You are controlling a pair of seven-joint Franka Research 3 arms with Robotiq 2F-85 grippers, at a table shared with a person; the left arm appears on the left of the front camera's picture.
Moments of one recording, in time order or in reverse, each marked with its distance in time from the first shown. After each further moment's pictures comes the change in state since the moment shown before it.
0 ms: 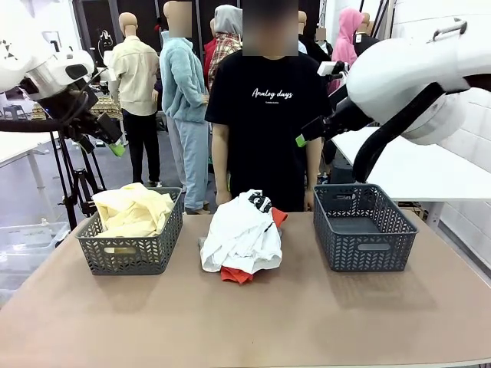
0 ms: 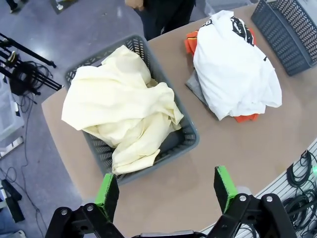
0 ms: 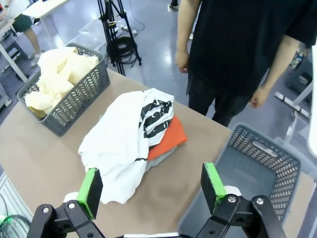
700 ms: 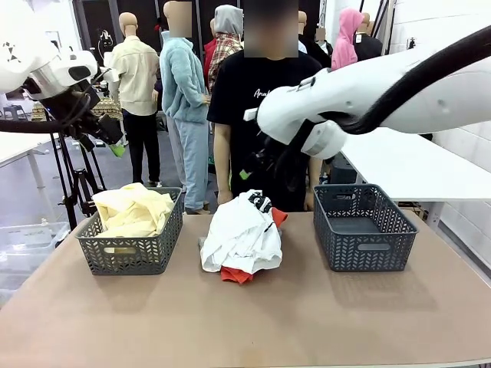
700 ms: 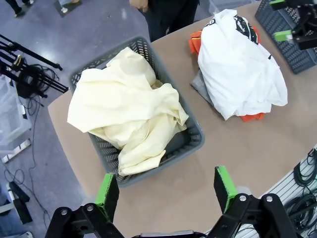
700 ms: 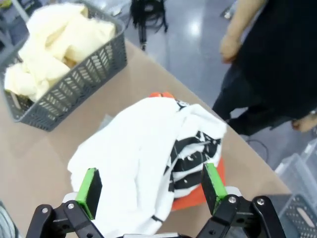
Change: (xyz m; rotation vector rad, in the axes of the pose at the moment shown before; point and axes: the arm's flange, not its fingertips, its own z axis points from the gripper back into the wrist) left arm 0.001 -0.003 0.000 0.032 -0.005 -0.028; right arm 0.040 0.034 -0.206 0.135 0.219 0.171
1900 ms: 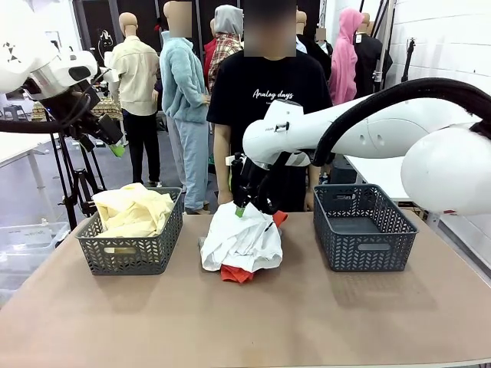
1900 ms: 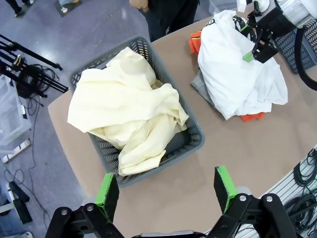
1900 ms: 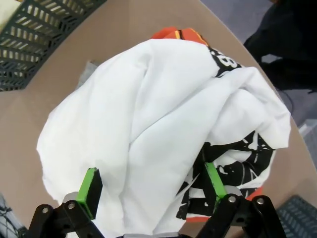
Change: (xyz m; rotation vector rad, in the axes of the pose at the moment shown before) left arm 0.000 0.000 0.000 0.000 0.000 0.000; right arm -0.008 -0.024 -0.119 0.104 0.388 -0.003
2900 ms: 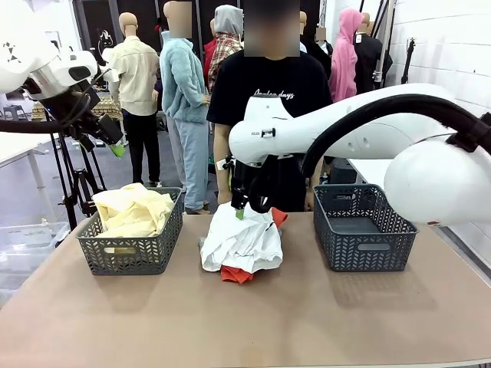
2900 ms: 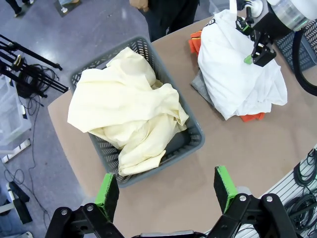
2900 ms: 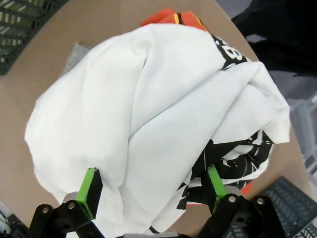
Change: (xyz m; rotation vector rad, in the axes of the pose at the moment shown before) left arm 0.000 0.000 0.000 0.000 0.000 0.000; right arm 0.018 0.023 -0.001 -0.111 0.163 0.037
